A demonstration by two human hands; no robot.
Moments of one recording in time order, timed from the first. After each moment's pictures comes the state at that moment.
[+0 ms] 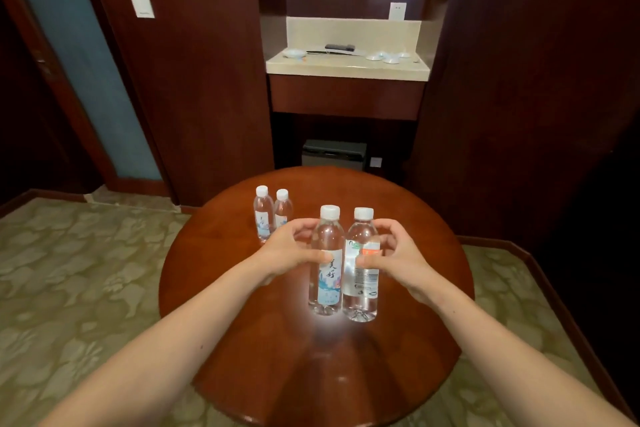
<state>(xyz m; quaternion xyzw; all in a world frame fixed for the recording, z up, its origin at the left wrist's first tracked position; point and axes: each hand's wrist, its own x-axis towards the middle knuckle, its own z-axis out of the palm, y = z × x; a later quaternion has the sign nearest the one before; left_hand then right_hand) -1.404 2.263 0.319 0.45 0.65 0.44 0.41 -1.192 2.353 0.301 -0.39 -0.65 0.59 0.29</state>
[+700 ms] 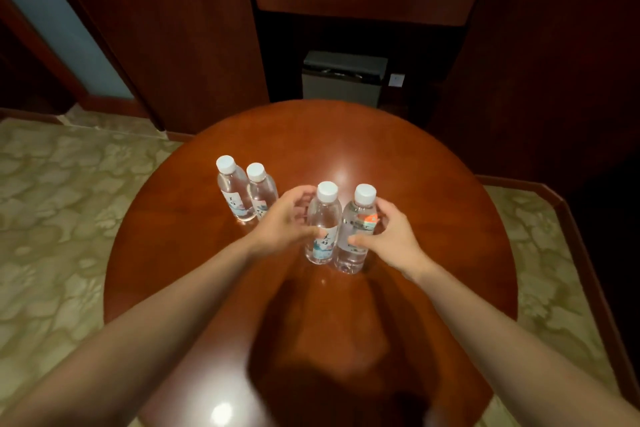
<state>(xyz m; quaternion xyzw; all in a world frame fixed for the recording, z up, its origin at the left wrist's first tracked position) -1.479 2.435 0.215 0.45 0.67 0.40 0.44 -1.279 2.529 0.182 -0.46 -0.66 0.55 0.21</state>
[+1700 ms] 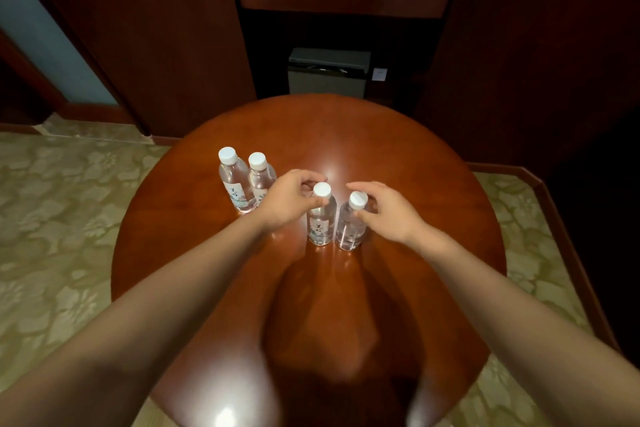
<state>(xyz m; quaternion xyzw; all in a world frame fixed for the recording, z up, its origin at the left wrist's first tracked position) -1.487 2.448 0.213 0.54 0.70 0.34 0.33 -1.278 2.519 0.216 -0.40 -0.83 0.36 0.12</state>
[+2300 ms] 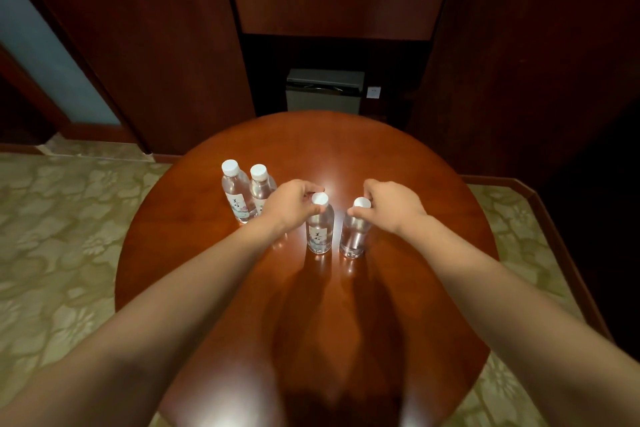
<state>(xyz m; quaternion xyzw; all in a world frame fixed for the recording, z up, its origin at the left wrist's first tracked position) -1.482 2.449 0.223 0.55 0.75 0.25 0.27 -1.284 2.531 0.241 -0.46 -0.88 0.12 0.00</state>
